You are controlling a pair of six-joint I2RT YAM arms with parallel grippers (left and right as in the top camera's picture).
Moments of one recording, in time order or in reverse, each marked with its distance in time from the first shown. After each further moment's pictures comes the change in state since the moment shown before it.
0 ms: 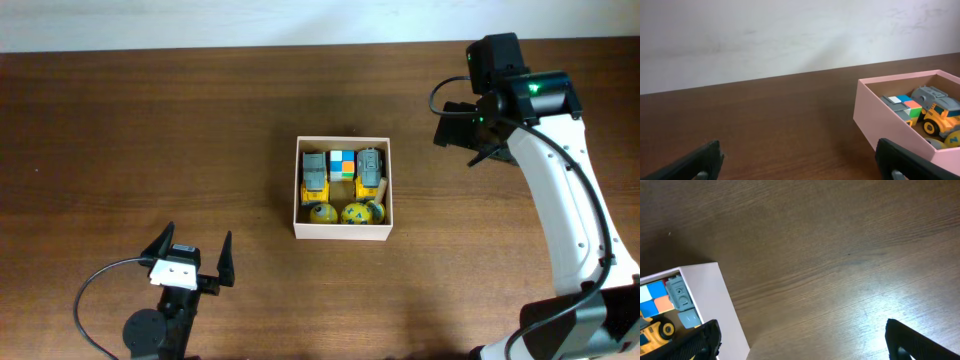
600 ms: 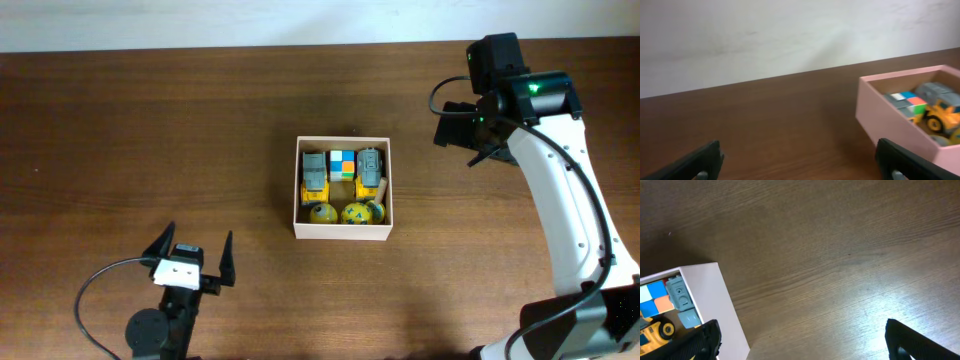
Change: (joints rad) left arm -0.037 0.000 0.000 -0.005 -0.067 0.033; right arm 0.000 0.000 0.000 0.000 0.000 0.000
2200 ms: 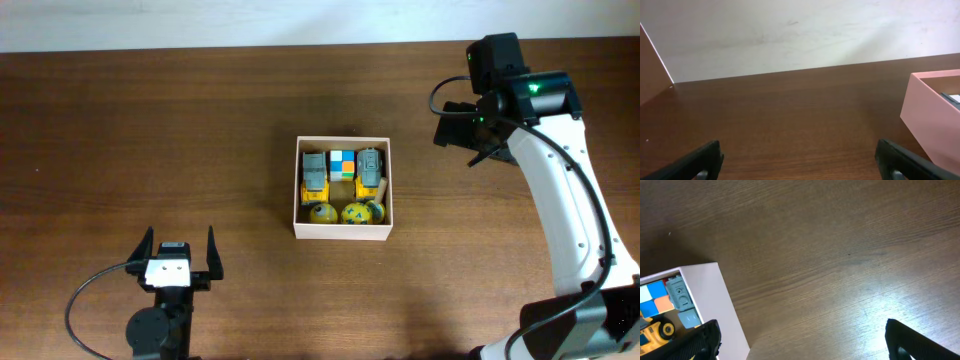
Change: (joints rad) left arm 0.000 0.000 0.000 -0.017 -0.182 0.008; right arm 0.000 0.000 0.000 0.000 0.000 0.001
